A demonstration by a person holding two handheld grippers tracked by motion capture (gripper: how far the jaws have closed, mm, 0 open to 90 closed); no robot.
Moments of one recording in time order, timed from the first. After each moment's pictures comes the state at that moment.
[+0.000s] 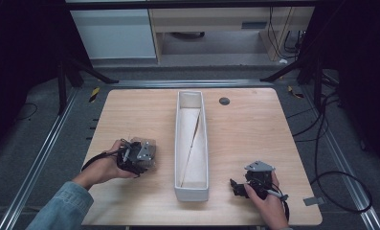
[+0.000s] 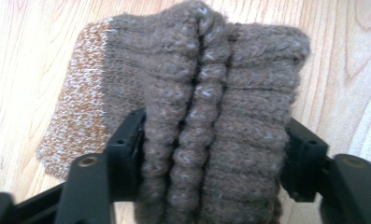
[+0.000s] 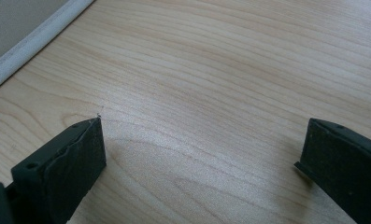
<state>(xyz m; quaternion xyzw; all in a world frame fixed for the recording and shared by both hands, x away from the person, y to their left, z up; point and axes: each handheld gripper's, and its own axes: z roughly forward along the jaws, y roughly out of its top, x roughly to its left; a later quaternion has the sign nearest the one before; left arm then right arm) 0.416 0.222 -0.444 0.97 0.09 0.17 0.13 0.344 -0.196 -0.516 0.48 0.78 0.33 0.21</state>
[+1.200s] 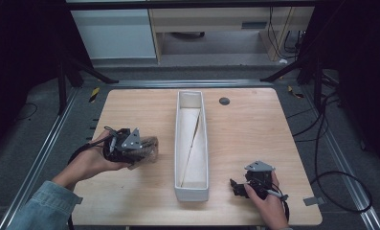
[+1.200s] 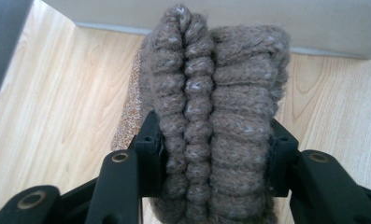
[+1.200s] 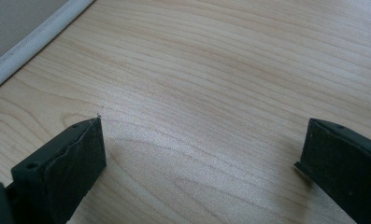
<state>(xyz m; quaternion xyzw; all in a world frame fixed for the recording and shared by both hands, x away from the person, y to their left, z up) 0.397 0.226 -0.360 0.96 0.10 0.19 0.21 0.344 -0.196 -0.516 0.48 0.78 0.33 0.21</state>
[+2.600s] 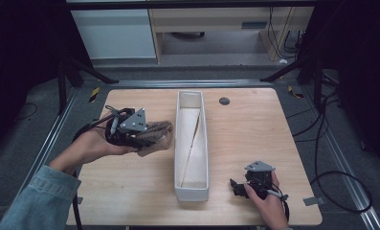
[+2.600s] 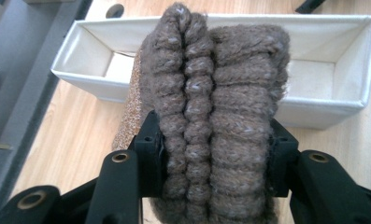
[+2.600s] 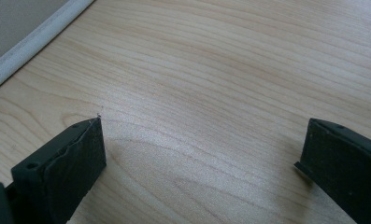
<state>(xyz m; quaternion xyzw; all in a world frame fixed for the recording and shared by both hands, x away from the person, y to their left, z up) 0.402 0.197 -0.291 0.94 0.06 0.19 0.28 0.344 -0.196 -0.516 0.48 0.78 0.33 0.21</state>
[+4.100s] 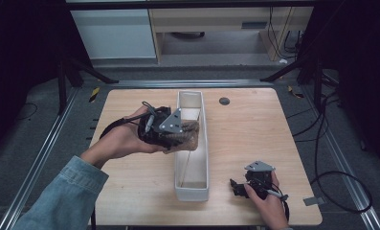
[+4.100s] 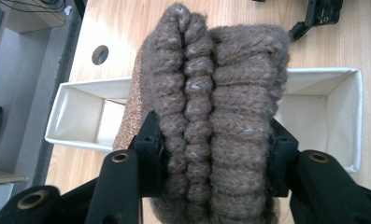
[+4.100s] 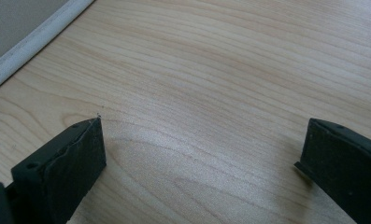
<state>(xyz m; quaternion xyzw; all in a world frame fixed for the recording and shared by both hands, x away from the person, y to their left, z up) 0.397 0.115 -0.278 0.95 -0.02 0.19 0.25 0.344 -0.196 -0.516 0.48 0.78 0.33 0.21</state>
